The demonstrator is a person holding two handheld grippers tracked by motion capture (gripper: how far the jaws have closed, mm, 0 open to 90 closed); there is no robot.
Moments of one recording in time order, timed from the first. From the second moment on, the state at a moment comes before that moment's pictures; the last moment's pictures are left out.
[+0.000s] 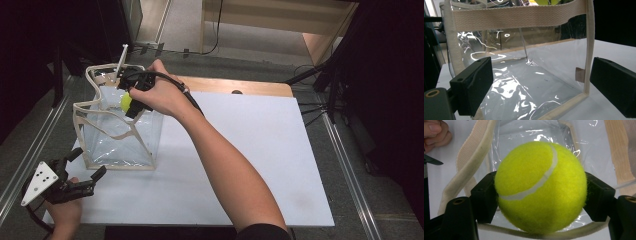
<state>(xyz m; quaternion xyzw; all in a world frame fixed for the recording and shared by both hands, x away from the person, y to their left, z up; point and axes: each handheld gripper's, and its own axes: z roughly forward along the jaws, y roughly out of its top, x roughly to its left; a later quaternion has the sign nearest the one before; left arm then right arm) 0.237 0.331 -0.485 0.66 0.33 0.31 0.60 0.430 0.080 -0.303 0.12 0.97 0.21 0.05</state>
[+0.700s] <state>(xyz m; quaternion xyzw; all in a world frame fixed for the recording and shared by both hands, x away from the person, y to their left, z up) 0.238 0.330 -0.485 0.67 0.33 0.31 0.60 0.418 0.028 -0.294 0.16 0.94 0.30 0.08</state>
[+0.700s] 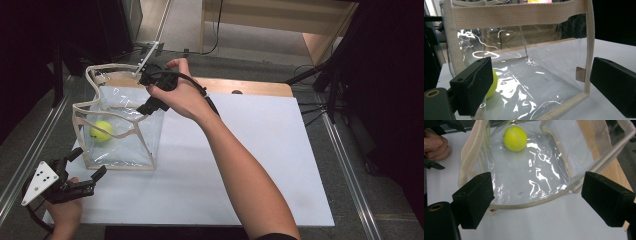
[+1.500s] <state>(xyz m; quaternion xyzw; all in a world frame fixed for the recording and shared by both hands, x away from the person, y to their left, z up) 0.238 0.328 -0.485 0.67 0.32 0.31 0.59 0.404 -0.021 -0.318 0.19 0.93 0.30 0.09</state>
